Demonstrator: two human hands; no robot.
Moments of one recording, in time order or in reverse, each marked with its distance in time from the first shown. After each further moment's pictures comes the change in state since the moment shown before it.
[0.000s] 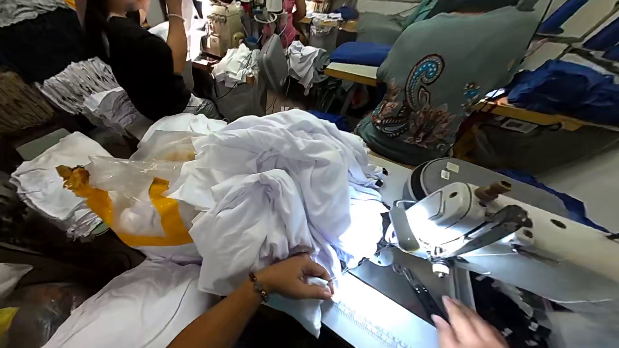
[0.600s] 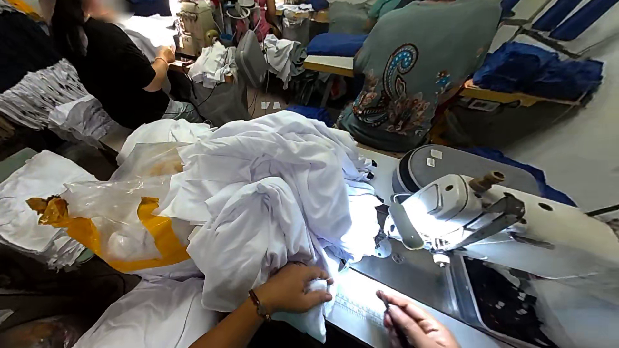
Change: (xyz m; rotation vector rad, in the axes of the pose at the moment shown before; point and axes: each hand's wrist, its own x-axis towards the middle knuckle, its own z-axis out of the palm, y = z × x) left_hand -0.014 0.007 -0.003 0.162 0.033 -0.177; right_hand -0.008 -0.083 0.015 1.085 -0.225 0.390
